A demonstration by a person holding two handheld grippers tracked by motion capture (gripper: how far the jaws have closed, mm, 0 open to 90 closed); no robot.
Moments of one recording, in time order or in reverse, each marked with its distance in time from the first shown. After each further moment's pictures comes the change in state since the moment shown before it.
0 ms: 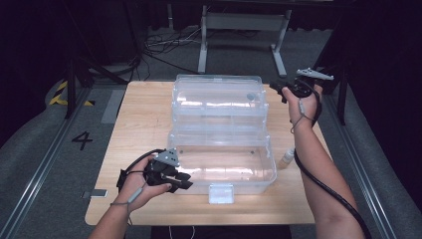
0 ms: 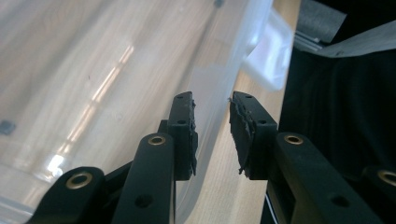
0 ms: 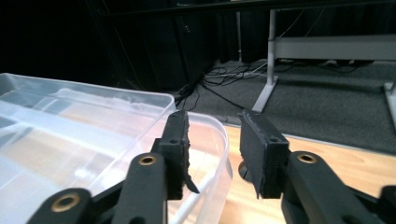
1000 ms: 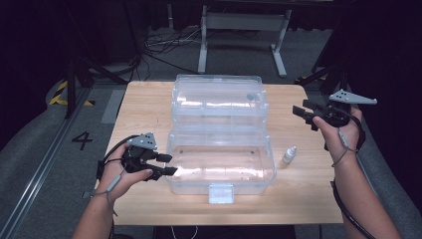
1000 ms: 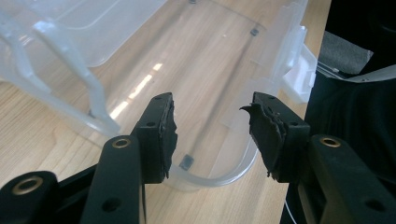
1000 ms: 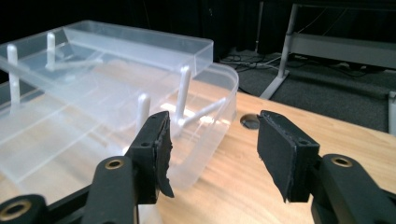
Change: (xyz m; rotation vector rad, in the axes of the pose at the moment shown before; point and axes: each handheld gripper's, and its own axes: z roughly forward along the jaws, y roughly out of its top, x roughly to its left) left arm 0.025 -0.011 -0.048 -0.086 0.106 -0.087; right arm 0.009 -0.022 -0.122 0.064 0.073 -0.136
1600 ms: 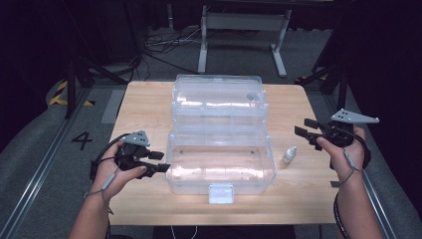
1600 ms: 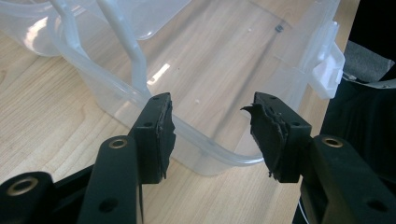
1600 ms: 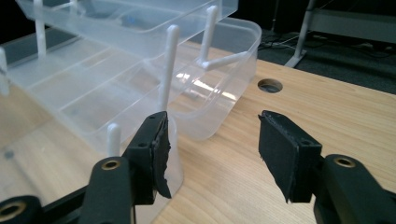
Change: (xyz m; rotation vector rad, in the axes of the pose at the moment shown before) left arm 0.010 -0.009 -0.008 0.006 0.055 -0.056; right arm 0.011 -0.035 -0.021 0.079 0.057 -0.022
